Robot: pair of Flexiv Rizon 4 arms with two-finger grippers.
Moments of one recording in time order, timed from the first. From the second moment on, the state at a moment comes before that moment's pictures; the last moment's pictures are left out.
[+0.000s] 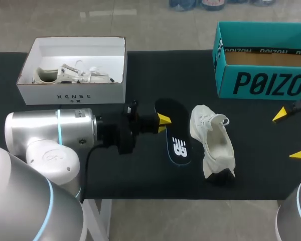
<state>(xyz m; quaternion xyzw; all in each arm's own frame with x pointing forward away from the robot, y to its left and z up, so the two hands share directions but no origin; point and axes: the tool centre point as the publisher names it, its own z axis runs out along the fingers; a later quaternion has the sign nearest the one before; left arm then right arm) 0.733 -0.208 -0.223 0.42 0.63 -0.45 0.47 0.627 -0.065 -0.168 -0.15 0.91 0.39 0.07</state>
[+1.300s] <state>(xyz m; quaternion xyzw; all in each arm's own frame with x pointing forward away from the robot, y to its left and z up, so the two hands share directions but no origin) 0.733 -0.208 -0.223 0.42 0.63 -0.45 0.47 0.639 -0.103 -0.156 -0.22 0.89 0.39 0.12</state>
